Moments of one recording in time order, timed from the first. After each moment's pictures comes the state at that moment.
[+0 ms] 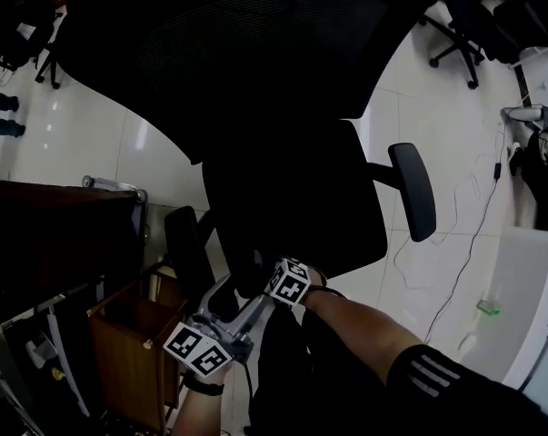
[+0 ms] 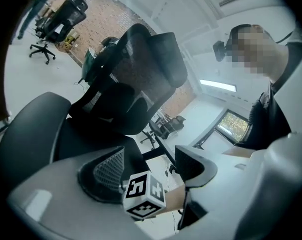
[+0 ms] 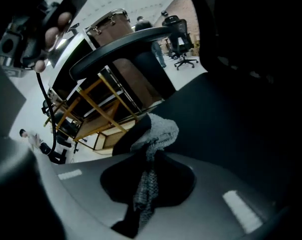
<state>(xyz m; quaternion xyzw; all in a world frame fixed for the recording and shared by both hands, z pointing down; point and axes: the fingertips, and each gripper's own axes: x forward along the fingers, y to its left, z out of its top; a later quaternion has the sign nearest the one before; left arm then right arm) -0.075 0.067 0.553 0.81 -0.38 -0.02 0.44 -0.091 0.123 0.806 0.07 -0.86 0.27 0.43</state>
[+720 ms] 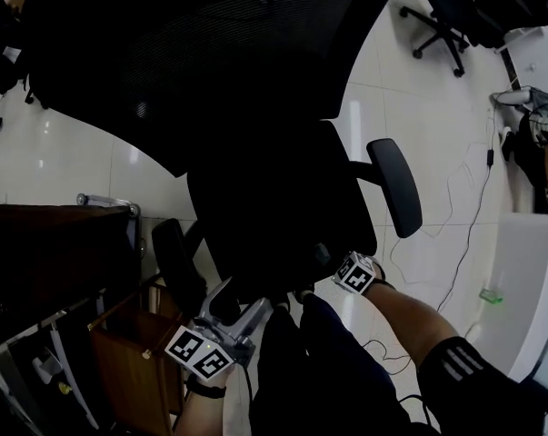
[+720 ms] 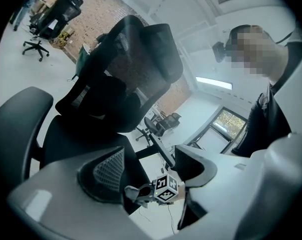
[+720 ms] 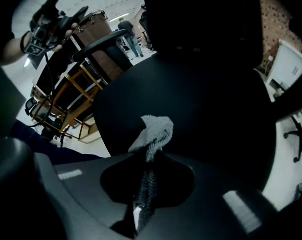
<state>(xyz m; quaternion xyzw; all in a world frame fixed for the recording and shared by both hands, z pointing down) -0.037 0.060 0.546 0.83 -0.36 -0.02 0.44 0.137 0.117 0.838 0.18 -0.80 0.29 0.49</state>
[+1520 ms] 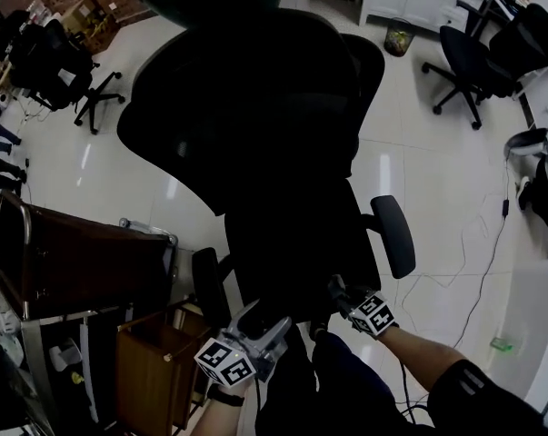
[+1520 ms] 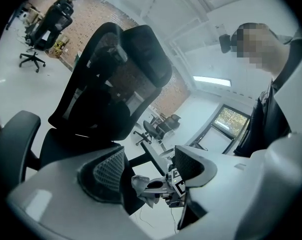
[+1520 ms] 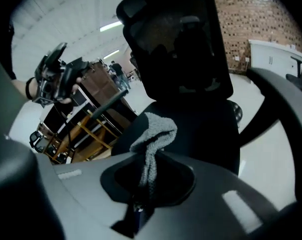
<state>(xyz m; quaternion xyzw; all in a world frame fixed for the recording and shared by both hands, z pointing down) 0.002 0.047 0.473 0.83 -0.37 -0.01 0.41 0.137 0.071 0.690 0.25 -0.85 0.34 0.33</state>
